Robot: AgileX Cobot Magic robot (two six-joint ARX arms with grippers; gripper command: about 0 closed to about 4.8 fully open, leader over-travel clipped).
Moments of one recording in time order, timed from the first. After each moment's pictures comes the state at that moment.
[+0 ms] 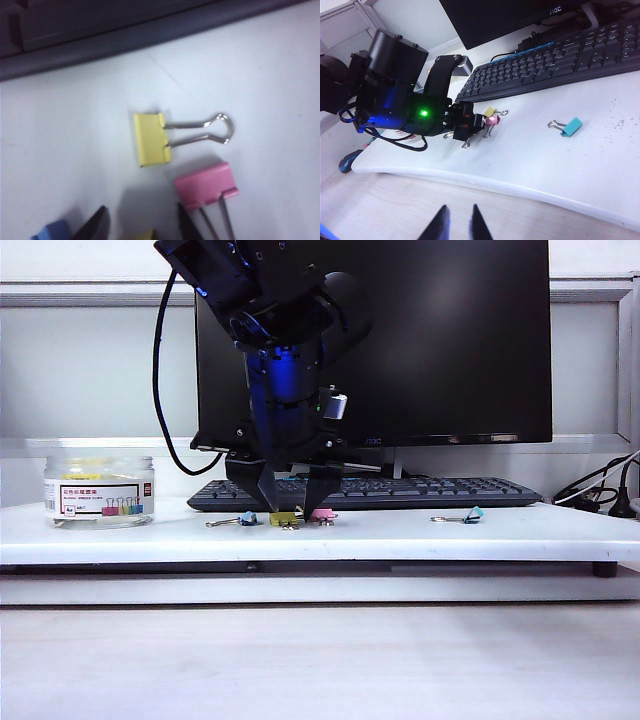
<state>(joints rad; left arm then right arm) -0.76 2.00 1.45 -0.38 -0.51 -0.40 0.06 0.00 0.12 -0.14 -0.58 0.44</state>
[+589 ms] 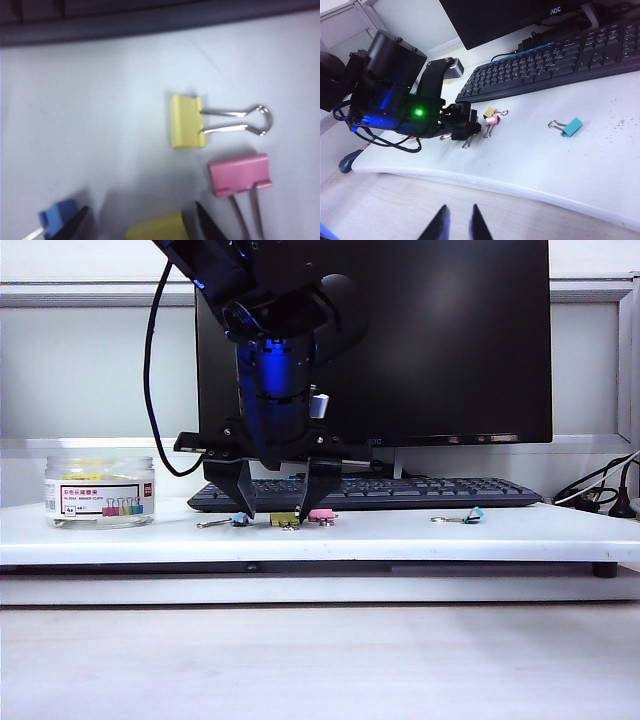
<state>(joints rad) -0.75 1.99 1.45 -0.48 -0.51 -0.57 0.06 0.00 0.12 -0.14 -0.58 0.44</state>
